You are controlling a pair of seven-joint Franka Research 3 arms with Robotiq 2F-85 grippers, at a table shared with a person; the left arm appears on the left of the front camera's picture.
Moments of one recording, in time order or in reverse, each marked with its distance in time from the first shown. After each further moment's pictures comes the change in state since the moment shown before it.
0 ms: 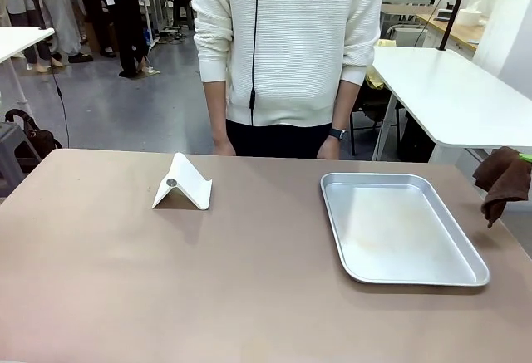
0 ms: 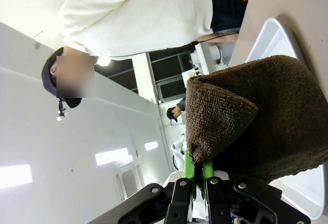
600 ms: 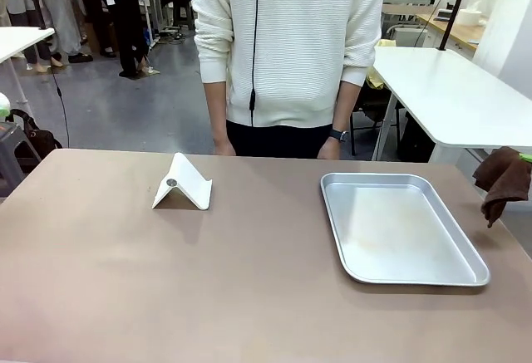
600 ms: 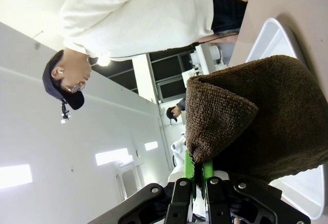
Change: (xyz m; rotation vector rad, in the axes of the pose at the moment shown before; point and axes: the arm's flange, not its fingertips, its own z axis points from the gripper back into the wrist) left arm 0.042 0.044 0.030 -0.047 0.019 0.200; right arm 0.000 0.000 0.000 0.000 0.000 0.000
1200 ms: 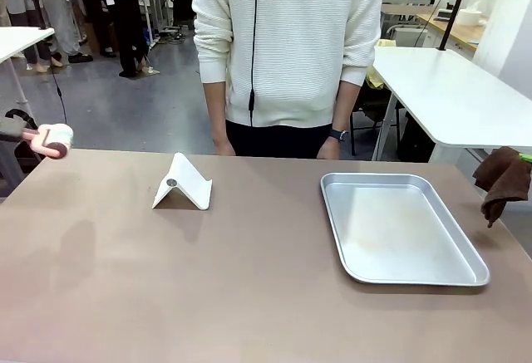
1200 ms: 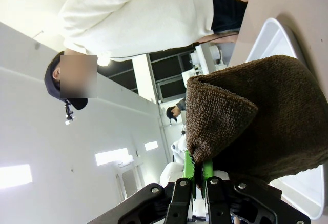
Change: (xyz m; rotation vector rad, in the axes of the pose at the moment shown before) left arm 0.071 -0.007 -0.057 0.404 -0.178 0.061; right arm 0.000 0.000 0.000 0.000 0.000 0.000
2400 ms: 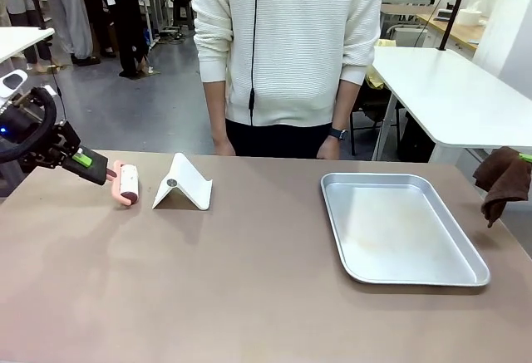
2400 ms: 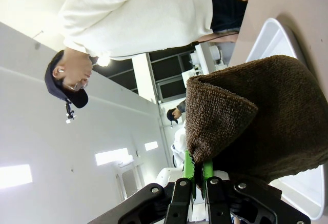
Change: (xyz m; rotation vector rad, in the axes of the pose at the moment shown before) left arm -0.008 -0.040 -0.204 0.517 -0.008 -0.235; right arm 0.000 0.000 0.000 0.000 -0.001 0.000
